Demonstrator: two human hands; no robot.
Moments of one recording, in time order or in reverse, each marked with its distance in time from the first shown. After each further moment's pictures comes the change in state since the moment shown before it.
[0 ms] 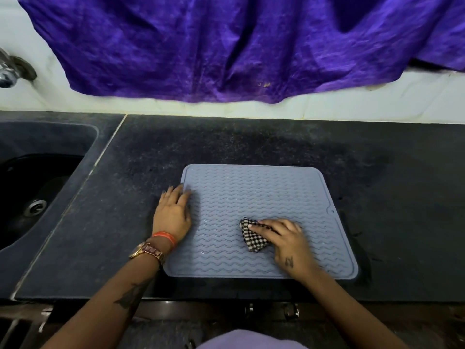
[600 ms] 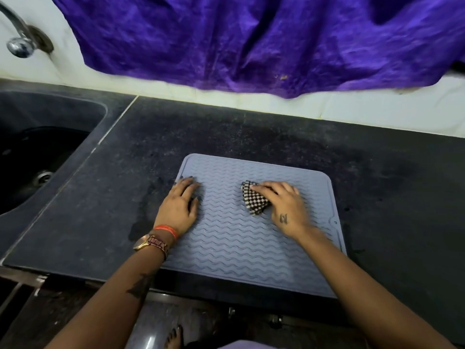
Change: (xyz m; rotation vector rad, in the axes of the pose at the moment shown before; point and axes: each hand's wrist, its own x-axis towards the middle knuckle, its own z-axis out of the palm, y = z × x) left_hand -0.003 0.026 0.017 -0.145 0.045 -0.033; right_hand 0.078 0.063 0.003 -0.062 -0.100 -0.045
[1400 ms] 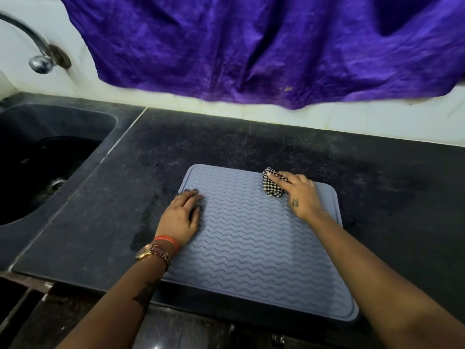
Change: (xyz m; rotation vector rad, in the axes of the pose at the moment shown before) left_hand -0.001 0.002 0.000 0.025 0.032 0.004; right_hand 0.051 0.066 0.001 -0.137 -0.159 0.141
